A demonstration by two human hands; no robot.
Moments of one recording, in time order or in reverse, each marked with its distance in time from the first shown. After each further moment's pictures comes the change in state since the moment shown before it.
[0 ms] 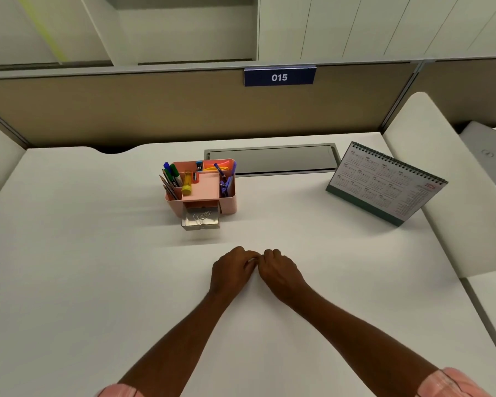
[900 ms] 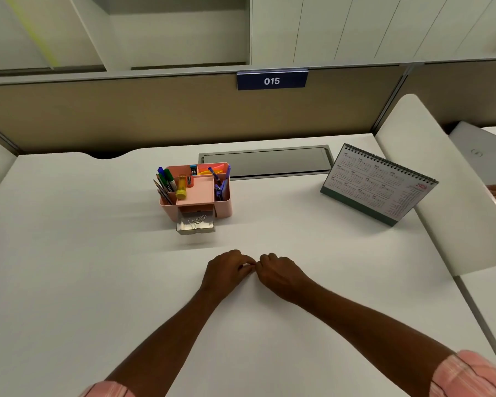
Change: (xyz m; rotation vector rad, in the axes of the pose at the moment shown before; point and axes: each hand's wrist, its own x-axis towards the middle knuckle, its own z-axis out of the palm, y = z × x) left_hand 0.010 -0.010 -0.011 0.037 -0.103 0.130; right_hand -0.003 0.021 0.002 -0.077 -0.036 -0.232
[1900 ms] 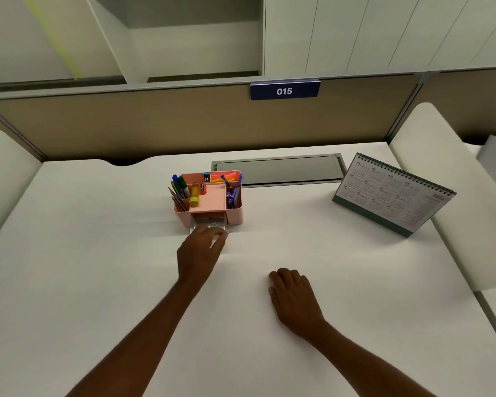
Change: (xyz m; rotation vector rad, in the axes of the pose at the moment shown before) left_hand 0.004 -0.023 -0.088 -0.056 0.443 -0.226; right_hand -0.038 -0.033 0.016 0.450 0.103 0.400
